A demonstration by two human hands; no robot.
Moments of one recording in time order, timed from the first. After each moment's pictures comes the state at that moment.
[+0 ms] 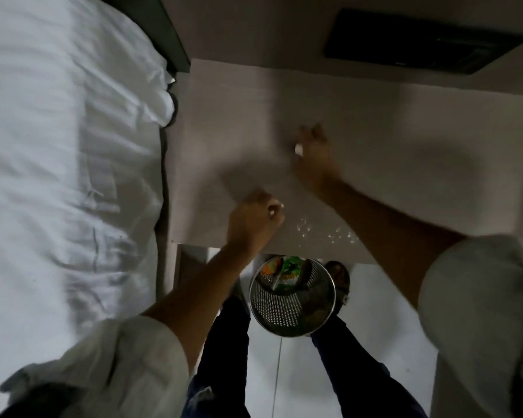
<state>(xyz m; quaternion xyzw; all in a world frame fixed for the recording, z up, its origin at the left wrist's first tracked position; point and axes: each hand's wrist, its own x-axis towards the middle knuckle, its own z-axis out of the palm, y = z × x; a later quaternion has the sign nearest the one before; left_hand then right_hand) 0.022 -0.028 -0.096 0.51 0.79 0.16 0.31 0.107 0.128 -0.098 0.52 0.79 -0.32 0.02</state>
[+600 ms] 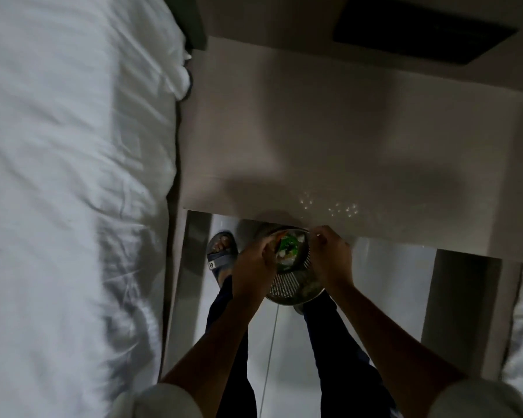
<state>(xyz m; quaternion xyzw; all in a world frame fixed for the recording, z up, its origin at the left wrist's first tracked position) 0.081 -0.161 -0.069 0.29 0.82 0.23 0.43 0.205 -0.075 -0.072 0.67 0.62 -0.40 0.01</state>
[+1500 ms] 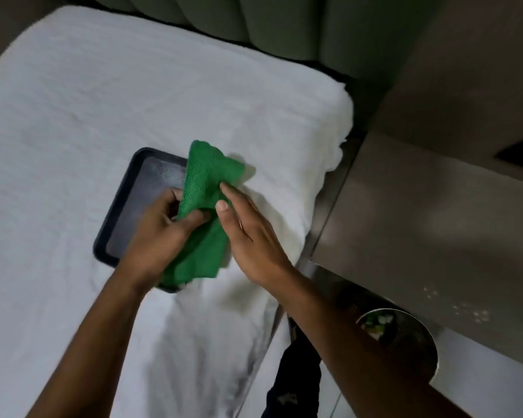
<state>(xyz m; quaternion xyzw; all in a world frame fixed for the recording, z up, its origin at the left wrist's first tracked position) -0.256 -0.233 0.160 0.10 0.84 0.41 0.33 -0.148 -0.137 0.120 0.27 0.66 -0.69 -0.05</state>
